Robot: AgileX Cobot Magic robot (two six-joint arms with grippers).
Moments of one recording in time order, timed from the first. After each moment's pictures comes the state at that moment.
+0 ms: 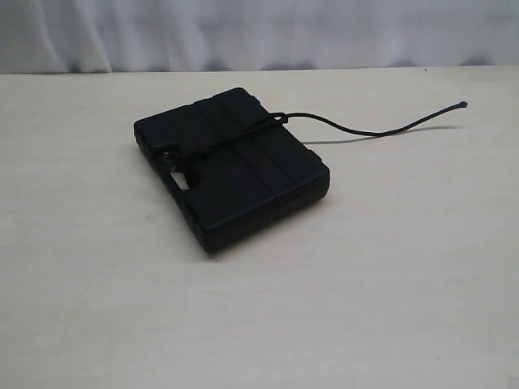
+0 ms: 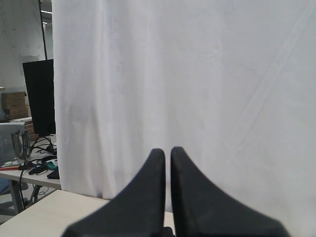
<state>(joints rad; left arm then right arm) -0.17 0.23 -0.33 0.00 0.06 0.12 0.40 0.46 -0.57 1.17 0.03 -1.13</state>
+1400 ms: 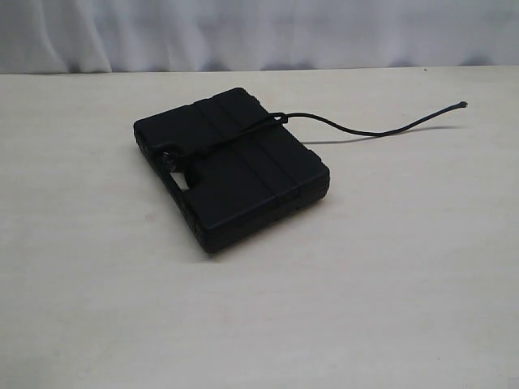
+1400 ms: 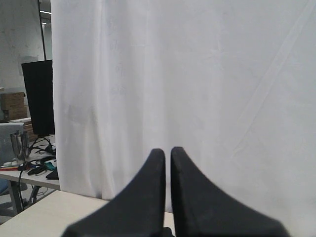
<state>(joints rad) 0.04 0.00 0.00 0.05 0.15 0.03 0.40 0.46 -0.57 1.17 0.03 -1.13</state>
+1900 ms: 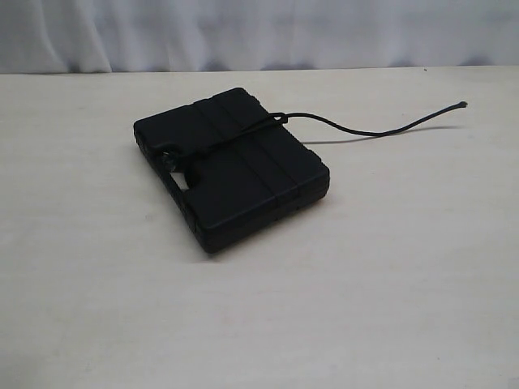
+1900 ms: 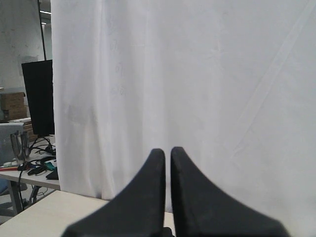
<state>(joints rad) 0.04 0.00 0.00 0.05 0.30 0.03 0.40 0.46 -0.57 1.17 0.03 -1.13</state>
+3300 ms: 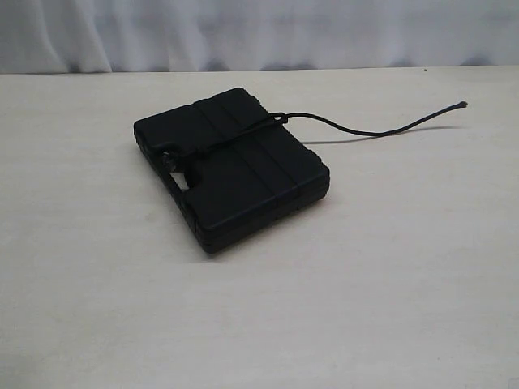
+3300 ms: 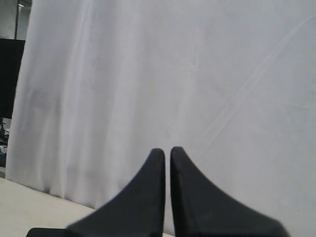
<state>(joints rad) 0.04 0.00 0.00 0.05 0.31 0.03 0.40 0.41 -0.45 0.35 -0.12 -0.55</state>
